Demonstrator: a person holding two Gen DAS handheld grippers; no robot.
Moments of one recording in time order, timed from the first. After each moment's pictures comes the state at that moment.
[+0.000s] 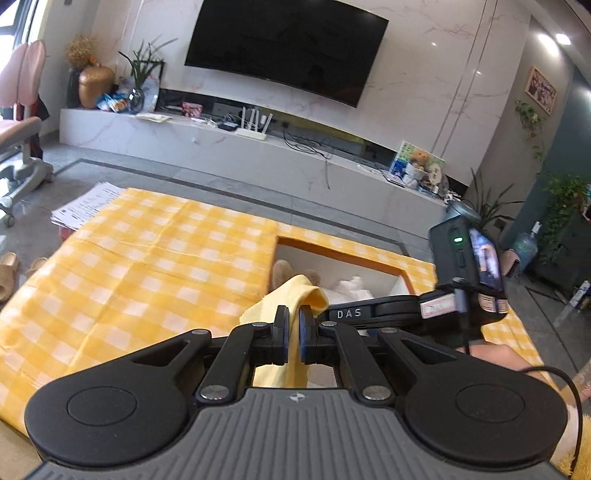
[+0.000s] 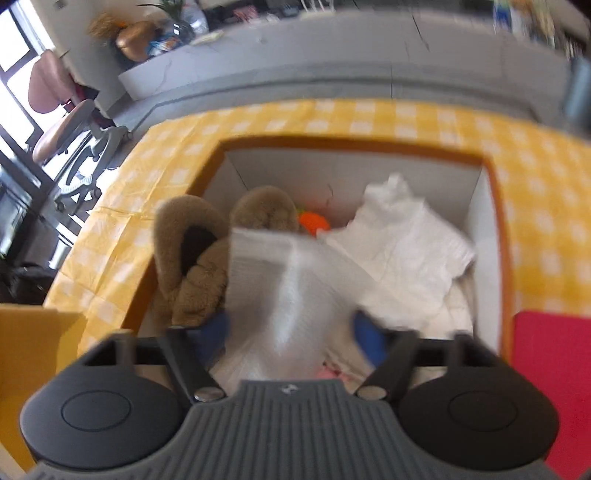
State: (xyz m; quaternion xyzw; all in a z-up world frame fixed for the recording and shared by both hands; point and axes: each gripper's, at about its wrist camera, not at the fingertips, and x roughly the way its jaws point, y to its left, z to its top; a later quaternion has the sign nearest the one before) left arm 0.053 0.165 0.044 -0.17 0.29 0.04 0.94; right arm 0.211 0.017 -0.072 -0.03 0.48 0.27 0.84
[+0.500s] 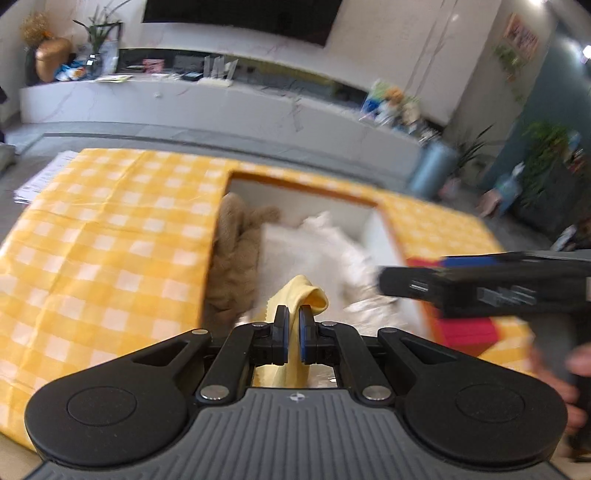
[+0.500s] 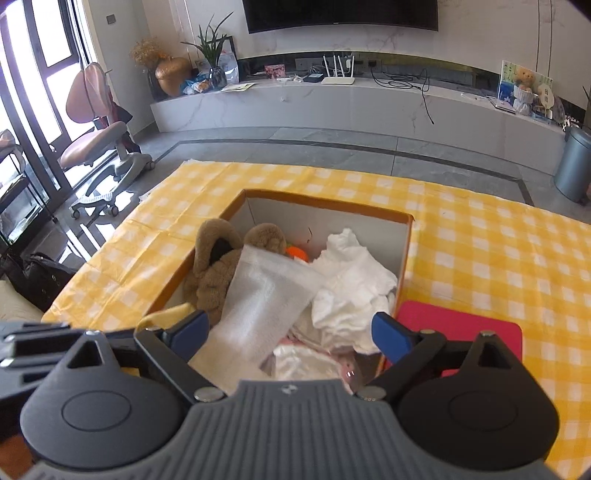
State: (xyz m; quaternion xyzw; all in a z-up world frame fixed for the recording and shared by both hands) left arm 0.091 0.129 0.004 -0.13 0.38 0.01 0.92; right arm 0.148 -0.062 -0.013 -0.06 0.39 0.30 0.87
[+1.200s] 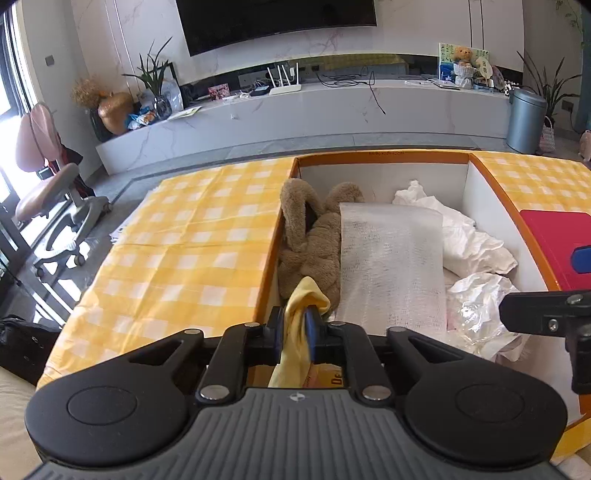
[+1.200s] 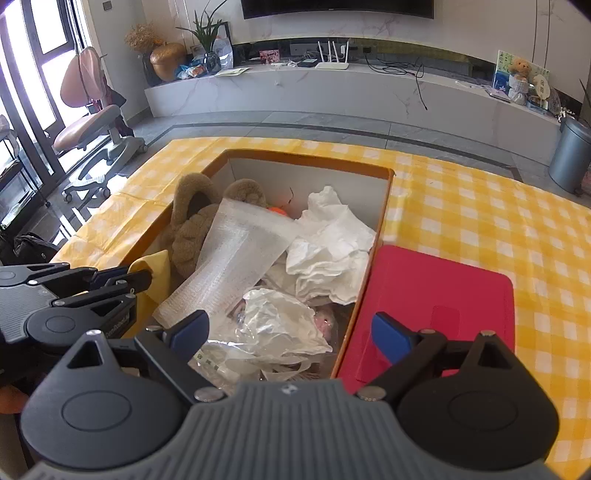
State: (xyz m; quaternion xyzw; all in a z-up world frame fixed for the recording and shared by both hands) left arm 0.107 0.096 -0.017 0.02 0.39 0.16 0.91; right arm 0.143 -0.080 -0.046 -0.07 0.41 0.29 0.86
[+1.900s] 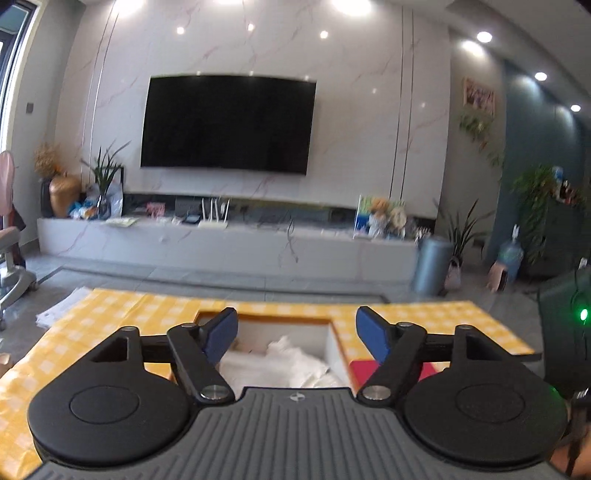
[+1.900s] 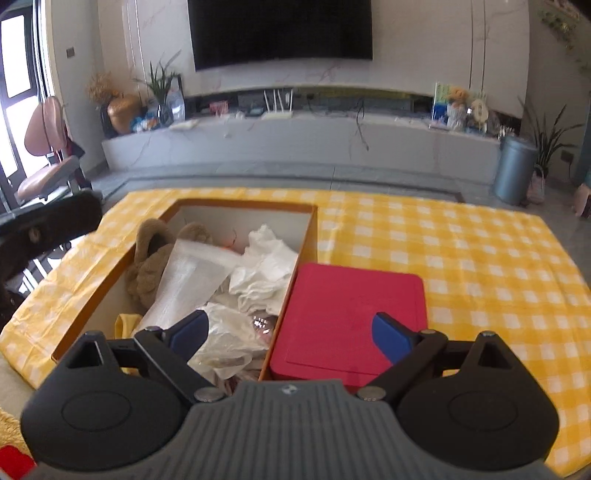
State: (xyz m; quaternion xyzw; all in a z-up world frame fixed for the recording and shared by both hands) left arm 0.036 0.038 0.065 -0.05 0.14 0.03 0.99; right arm 0.105 -0.130 -0.029 -0.03 0.32 0.22 0.92
